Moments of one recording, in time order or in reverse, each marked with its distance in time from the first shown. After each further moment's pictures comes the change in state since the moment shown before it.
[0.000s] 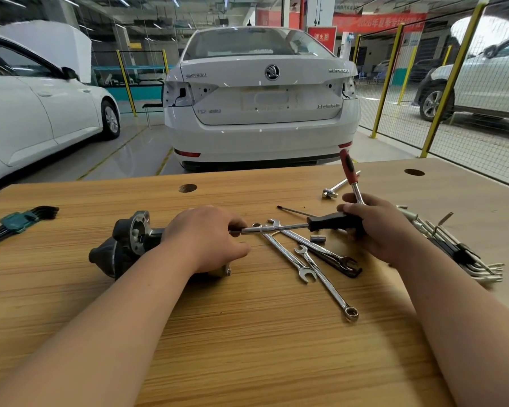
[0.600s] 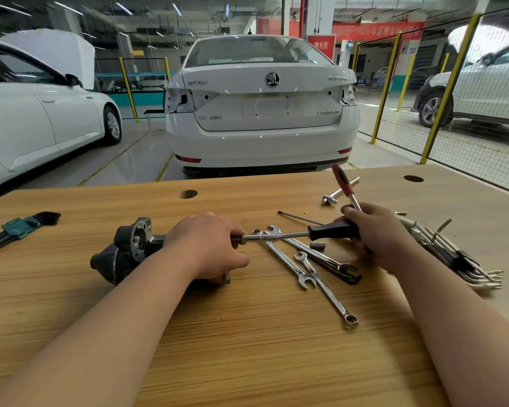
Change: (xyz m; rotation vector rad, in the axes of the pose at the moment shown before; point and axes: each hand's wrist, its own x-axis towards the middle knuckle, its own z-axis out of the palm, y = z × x) left_hand 0.001 0.004 -0.001 0.089 -0.064 -0.024; right_hand 0.003 0.005 -0.003 -0.244 0.054 -0.097
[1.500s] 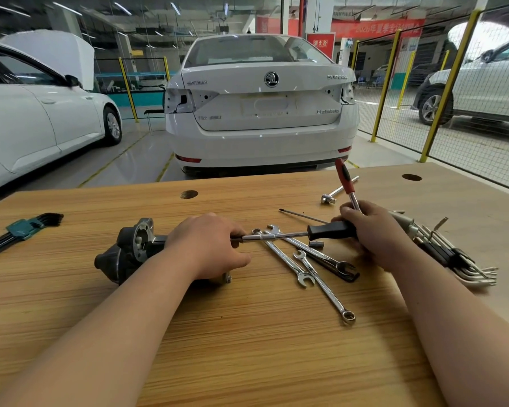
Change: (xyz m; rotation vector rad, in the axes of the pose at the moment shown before) left_hand -0.002 -0.002 0.000 -0.050 -0.007 0.003; right_hand -0.002 0.000 0.000 0.019 -0.020 -0.015
